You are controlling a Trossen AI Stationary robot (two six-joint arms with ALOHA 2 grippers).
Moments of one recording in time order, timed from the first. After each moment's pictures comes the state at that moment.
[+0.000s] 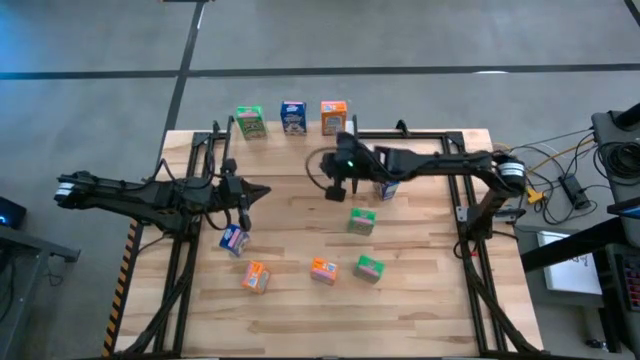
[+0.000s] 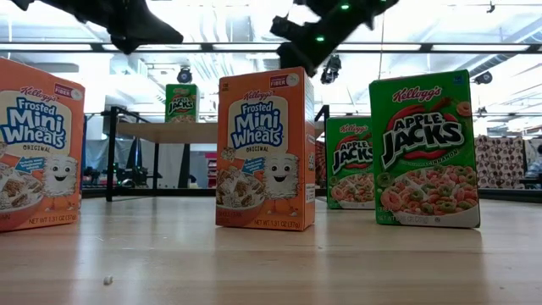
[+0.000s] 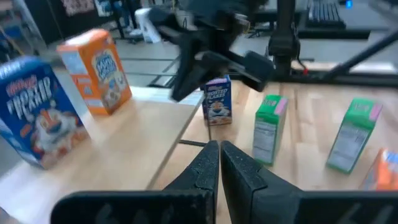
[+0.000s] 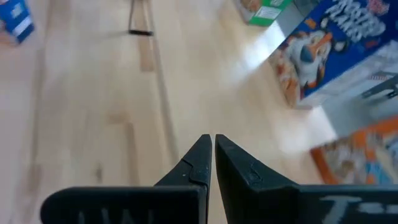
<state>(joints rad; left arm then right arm) -0.11 0.74 0.61 -0.14 -0.45 -0.05 -0.19 1.67 1.33 -0.25 0.23 -0.28</state>
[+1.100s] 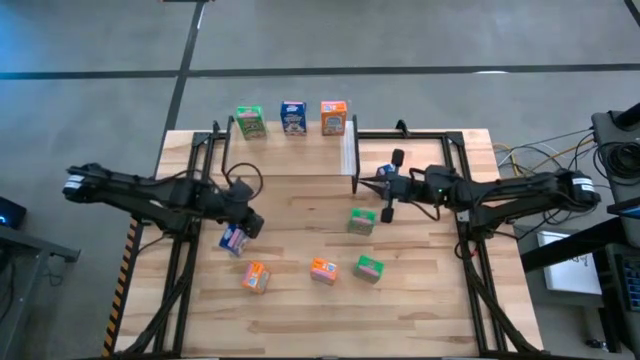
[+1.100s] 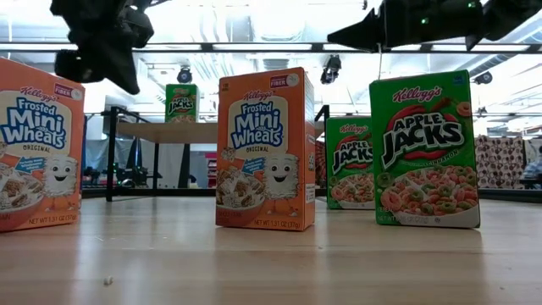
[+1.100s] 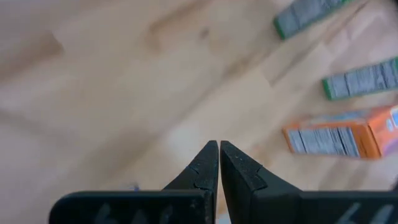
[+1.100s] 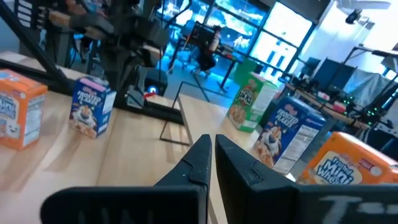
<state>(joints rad) -0.14 1.02 0.88 -0.86 -0.21 -1.06 -0.11 1.07 0.54 0.53 0.09 -0.40</state>
